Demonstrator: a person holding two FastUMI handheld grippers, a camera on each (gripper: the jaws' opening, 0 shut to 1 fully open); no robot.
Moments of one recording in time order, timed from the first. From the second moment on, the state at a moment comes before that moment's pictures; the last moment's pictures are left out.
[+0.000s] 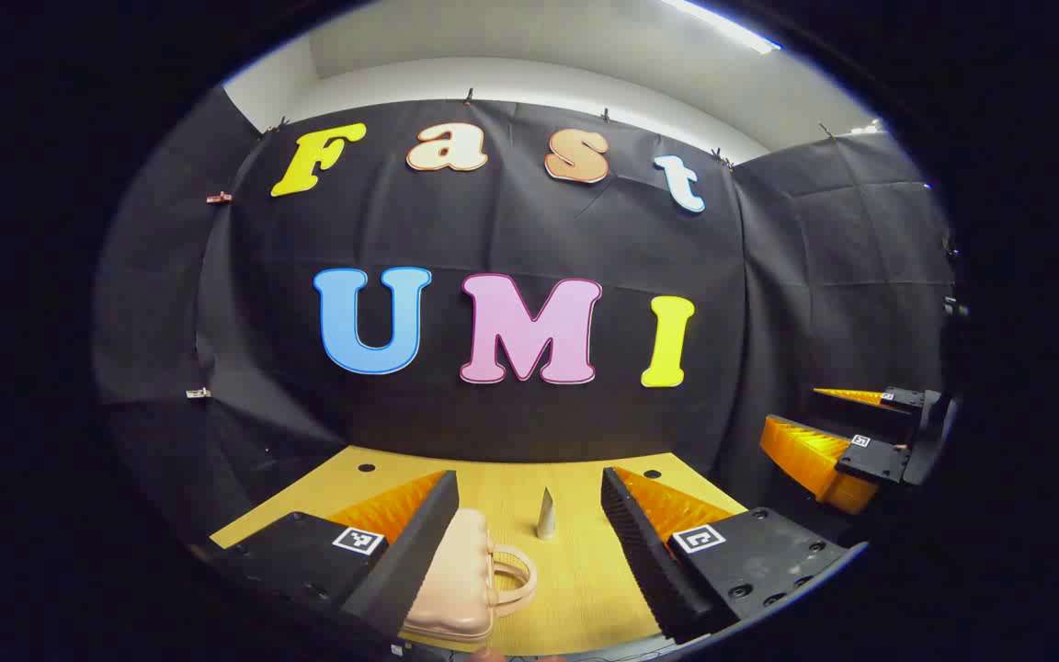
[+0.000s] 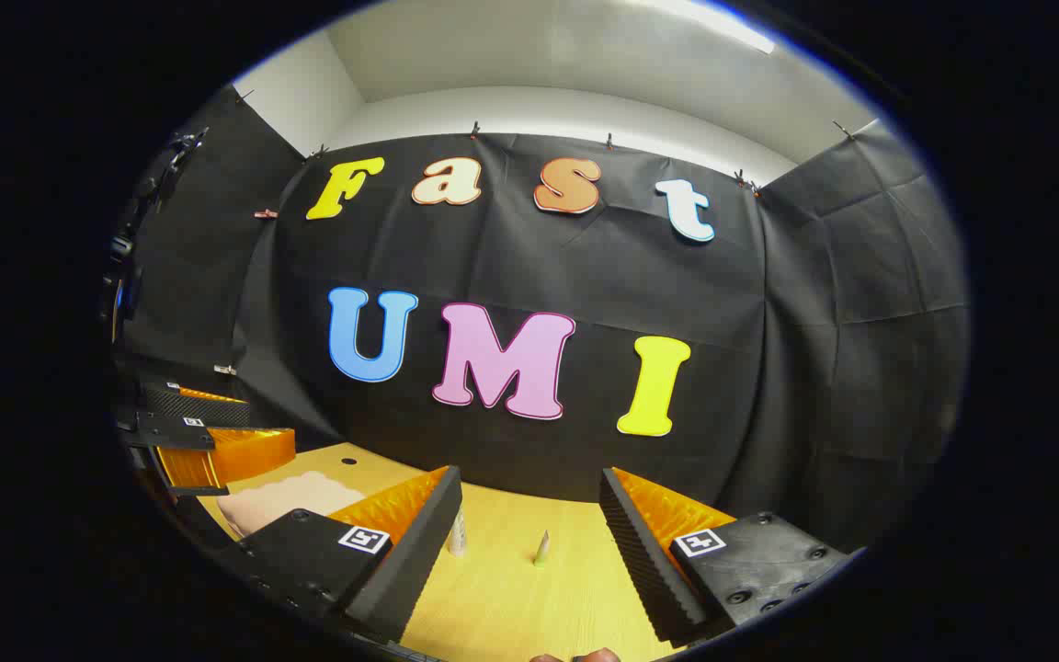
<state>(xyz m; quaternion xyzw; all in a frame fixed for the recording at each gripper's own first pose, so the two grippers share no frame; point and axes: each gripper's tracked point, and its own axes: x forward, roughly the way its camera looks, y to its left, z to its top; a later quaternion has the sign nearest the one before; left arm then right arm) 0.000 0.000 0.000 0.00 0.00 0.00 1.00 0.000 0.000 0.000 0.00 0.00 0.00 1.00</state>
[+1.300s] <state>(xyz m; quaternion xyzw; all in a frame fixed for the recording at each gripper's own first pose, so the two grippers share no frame) 0.104 -0.022 -0.168 0.00 0.23 -0.04 0.97 0.003 -0.036 -0.040 -0.01 0.02 -0.02 1.00</state>
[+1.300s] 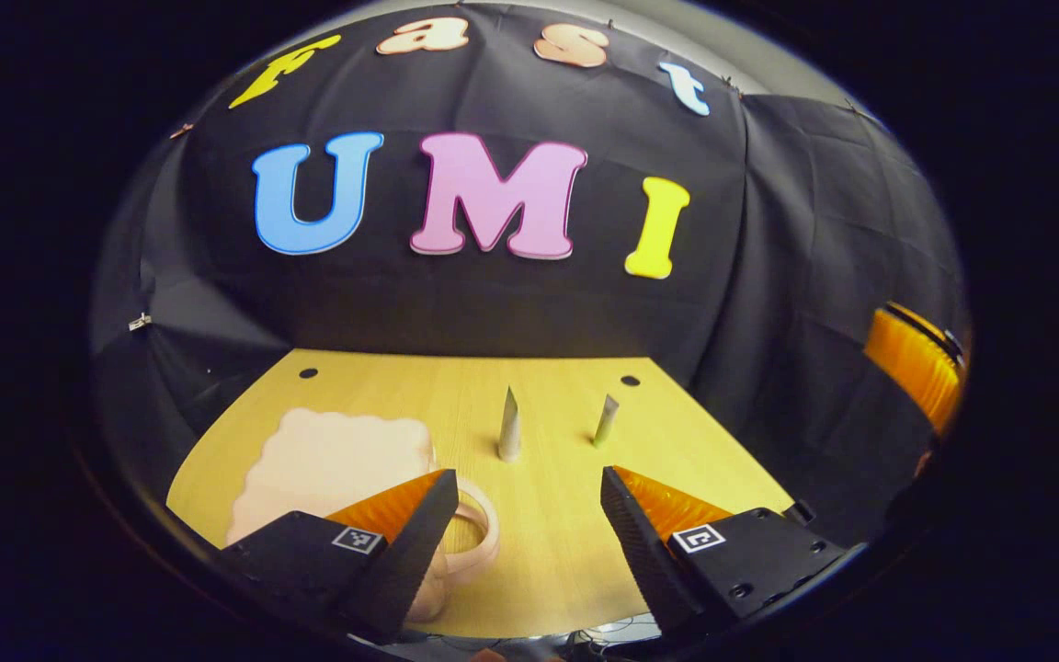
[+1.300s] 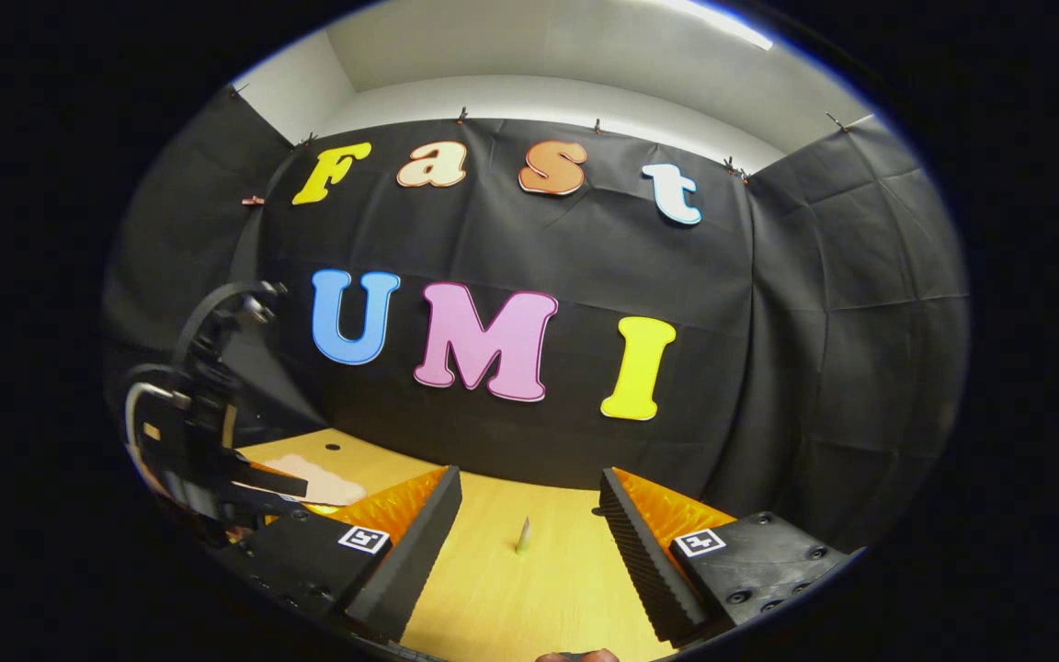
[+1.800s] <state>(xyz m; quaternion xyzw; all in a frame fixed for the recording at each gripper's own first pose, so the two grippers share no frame) 0.170 -0.007 -0.313 0.05 0.44 0.08 0.89 0.044 -0.101 -0.118 0.02 0.08 0.04 1.00</state>
